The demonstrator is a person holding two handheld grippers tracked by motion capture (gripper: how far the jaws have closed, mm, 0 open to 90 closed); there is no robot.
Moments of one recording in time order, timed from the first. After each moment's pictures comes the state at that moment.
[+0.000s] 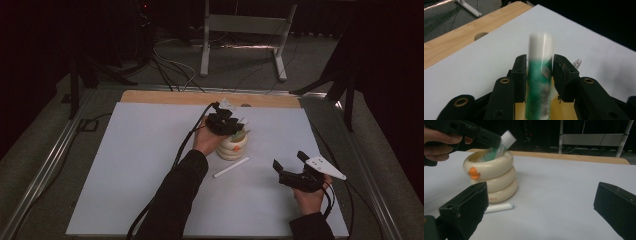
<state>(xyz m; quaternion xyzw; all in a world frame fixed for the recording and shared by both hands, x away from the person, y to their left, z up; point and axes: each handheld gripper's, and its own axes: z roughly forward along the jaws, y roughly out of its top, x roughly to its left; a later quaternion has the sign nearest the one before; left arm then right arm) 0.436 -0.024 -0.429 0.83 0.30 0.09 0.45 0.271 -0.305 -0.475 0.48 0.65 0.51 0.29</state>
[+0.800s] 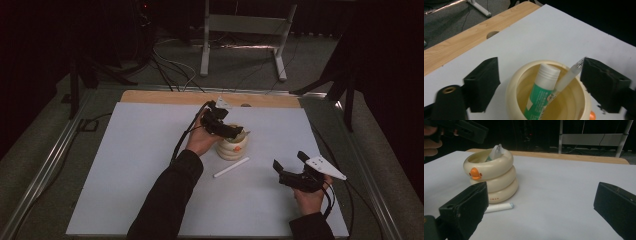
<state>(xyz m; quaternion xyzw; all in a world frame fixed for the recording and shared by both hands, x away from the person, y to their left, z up) 0.428 -0.012 -0.417 0.84 0.32 0.12 0.43 0.270 -0.305 -0.475 0.48 0.65 0.51 0.29</state>
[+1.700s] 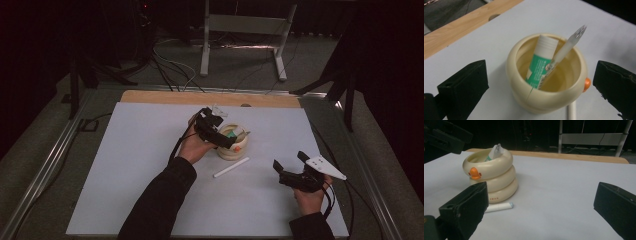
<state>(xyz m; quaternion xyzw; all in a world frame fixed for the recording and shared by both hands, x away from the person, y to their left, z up) 0.406 0.003 -0.423 0.86 0.32 0.11 0.39 0.271 -0.305 -0.476 0.48 0.65 0.51 0.29</state>
